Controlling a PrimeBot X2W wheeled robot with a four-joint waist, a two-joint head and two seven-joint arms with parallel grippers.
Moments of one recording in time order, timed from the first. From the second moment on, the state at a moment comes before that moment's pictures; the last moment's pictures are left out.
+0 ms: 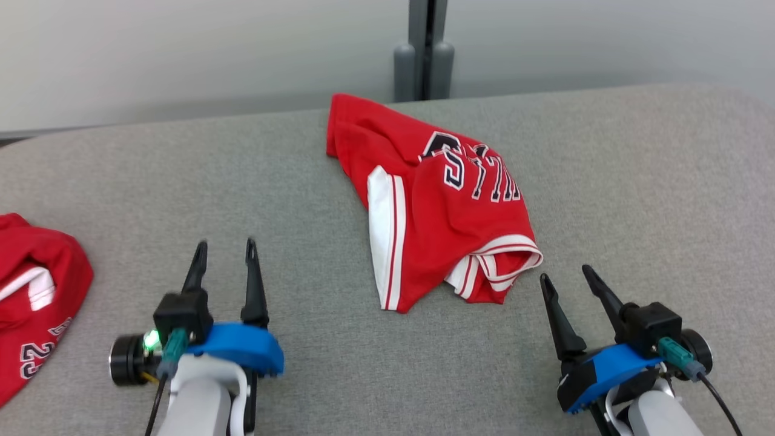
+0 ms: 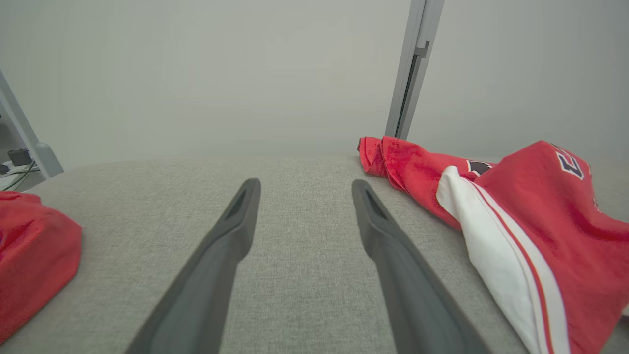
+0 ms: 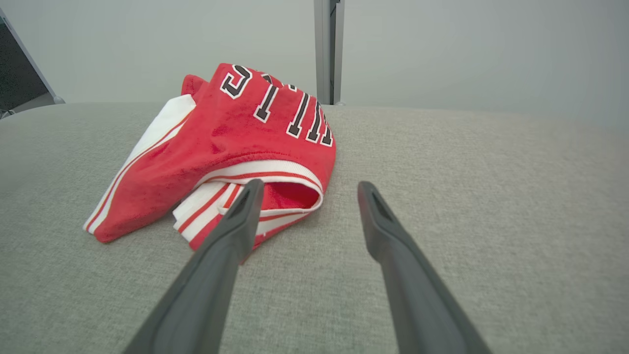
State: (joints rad) left arm -0.29 0.08 -0.18 0.48 -0.19 0.08 -0.26; right arm -0.24 -0.08 0.11 0.47 0.11 0.13 -0.26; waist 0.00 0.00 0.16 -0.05
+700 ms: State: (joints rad) left arm -0.06 0.05 -0.09 0.45 -0.16 0.03 -0.26; right arm -0.12 -0.08 0.10 0.50 0.10 0.13 -0.26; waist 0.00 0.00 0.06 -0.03
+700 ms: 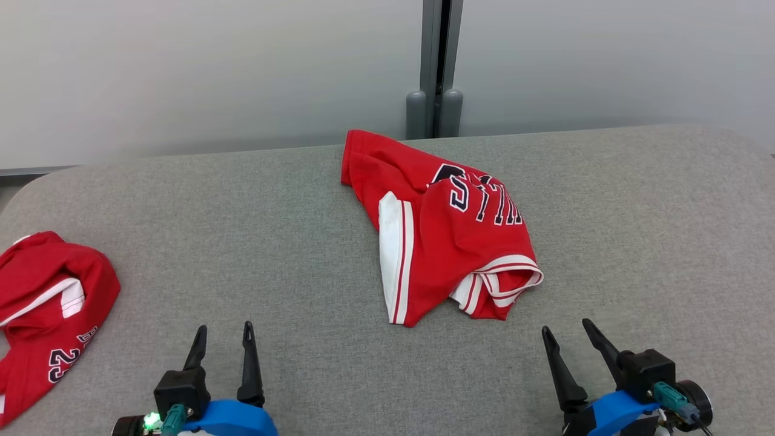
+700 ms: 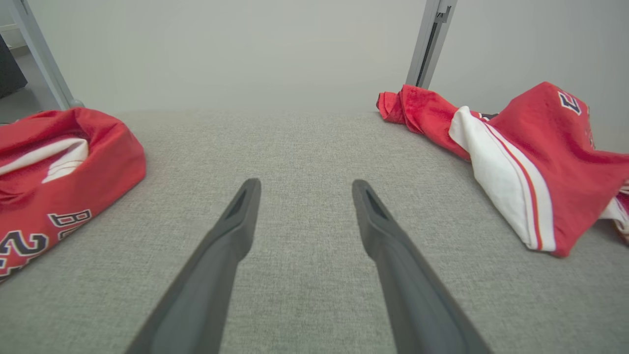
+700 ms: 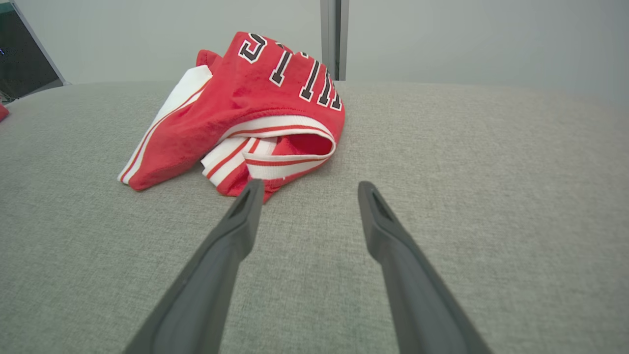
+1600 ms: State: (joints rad) left arm -0.17 0.05 -0.26 0.49 -0.27 0.06 -0.26; right arm -0.56 -0.17 0.51 0.84 0.16 0.13 -0.26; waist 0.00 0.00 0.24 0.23
